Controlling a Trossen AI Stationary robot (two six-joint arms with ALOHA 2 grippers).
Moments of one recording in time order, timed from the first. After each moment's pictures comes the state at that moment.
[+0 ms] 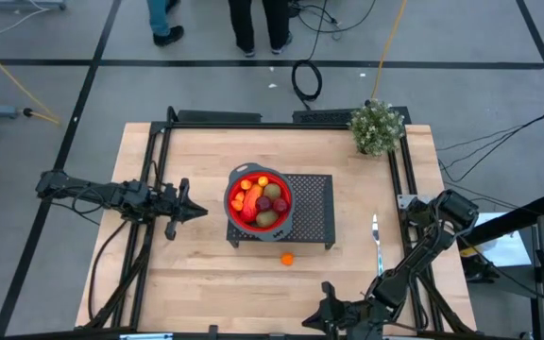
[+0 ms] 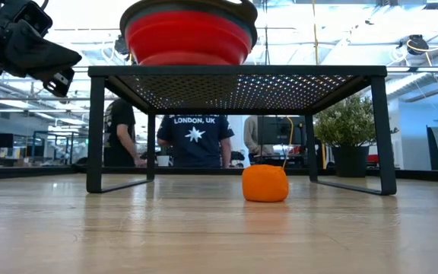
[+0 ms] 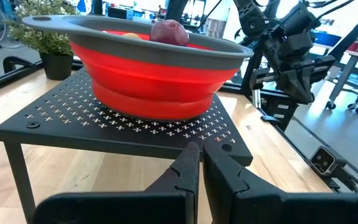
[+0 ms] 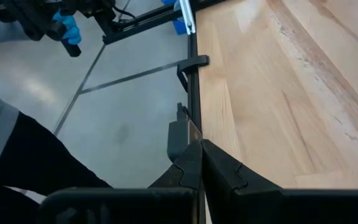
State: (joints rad) left arm -0.20 0.20 0.09 0.03 -0.05 -0.19; right arm 0.91 1.85 1.11 0.23 0.58 0.78
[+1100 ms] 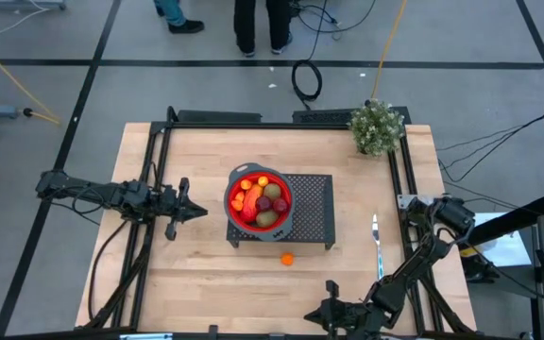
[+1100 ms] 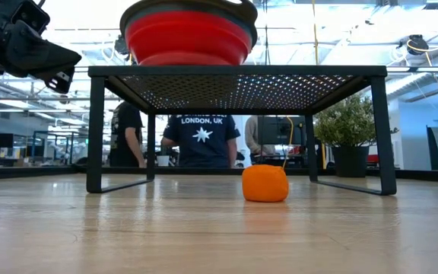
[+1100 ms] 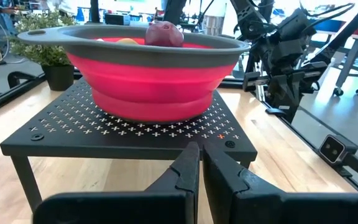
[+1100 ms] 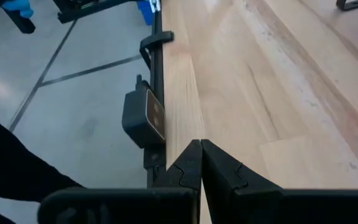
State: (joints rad) left arm -0.20 0.20 0.09 0.03 -0.05 -0.10; right arm 0.93 1.92 1.11 0.14 0.68 0.85
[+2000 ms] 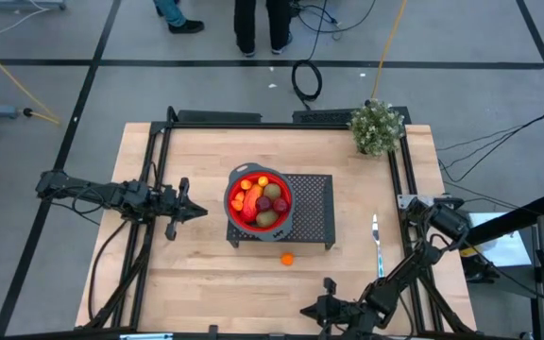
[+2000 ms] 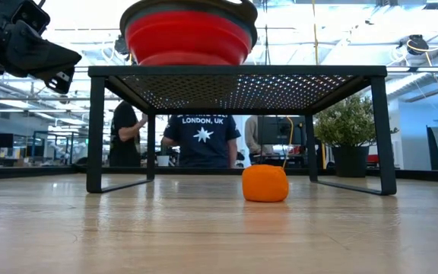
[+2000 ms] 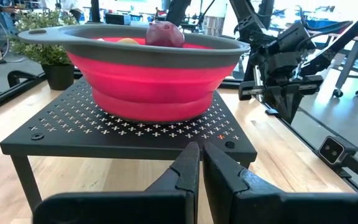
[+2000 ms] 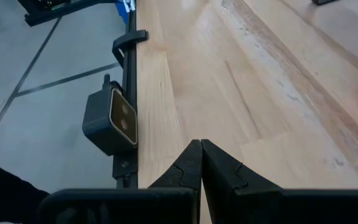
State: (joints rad) left arm -0.20 0.20 0.09 0.03 -0.05 -0.11; right arm 0.91 1.99 1.11 0.16 0.74 0.89
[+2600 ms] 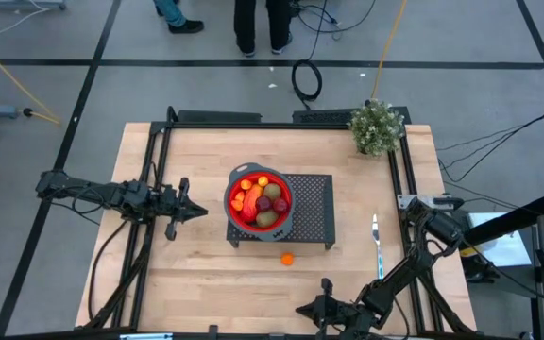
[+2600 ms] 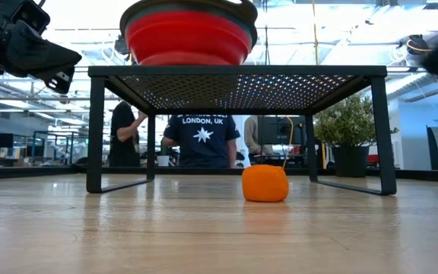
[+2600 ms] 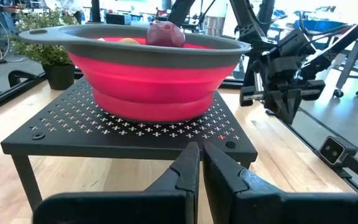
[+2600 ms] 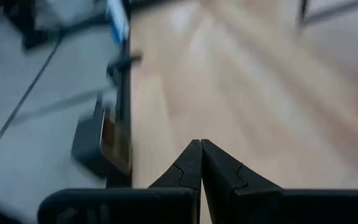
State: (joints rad) left arm -0.20 0.20 0.09 0.03 -0.05 -0.11; right arm 0.90 2.05 1.11 0.29 0.80 0.87
